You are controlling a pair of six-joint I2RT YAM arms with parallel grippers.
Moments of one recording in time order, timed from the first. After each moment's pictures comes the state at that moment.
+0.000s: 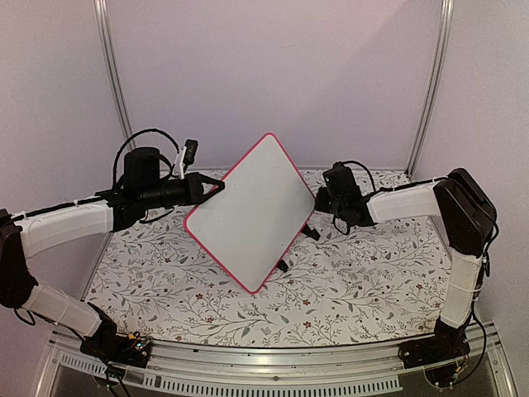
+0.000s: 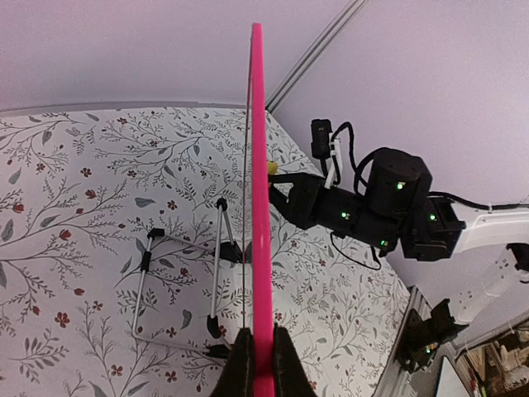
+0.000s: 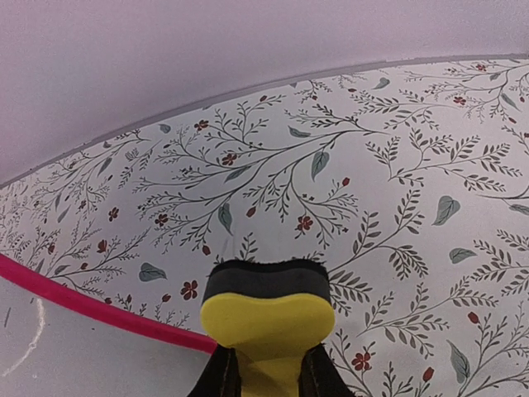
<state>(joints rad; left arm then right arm) -0.51 1.34 0.88 0.18 0.45 -0.50 0.64 1.94 1.20 0.14 0.44 0.59</state>
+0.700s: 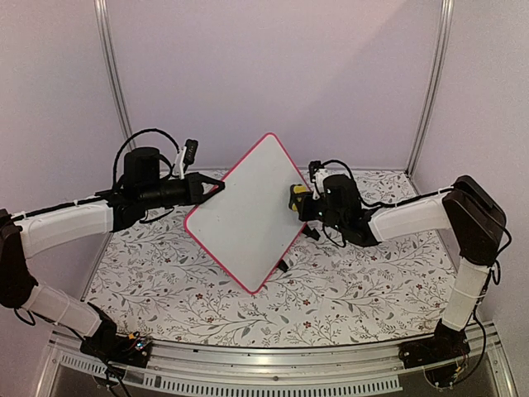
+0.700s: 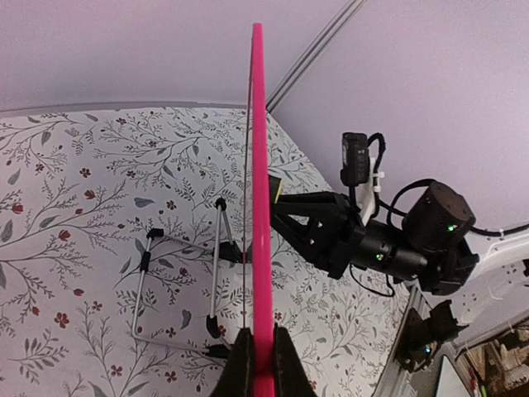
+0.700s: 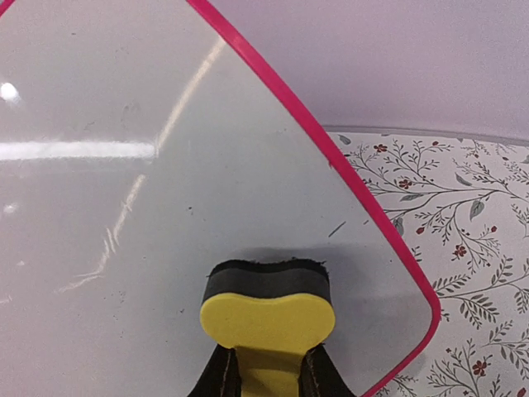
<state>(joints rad) -0.51 1.34 0.88 0.18 0.46 -0.50 0.75 1.85 1.03 0.50 0.20 0.39</state>
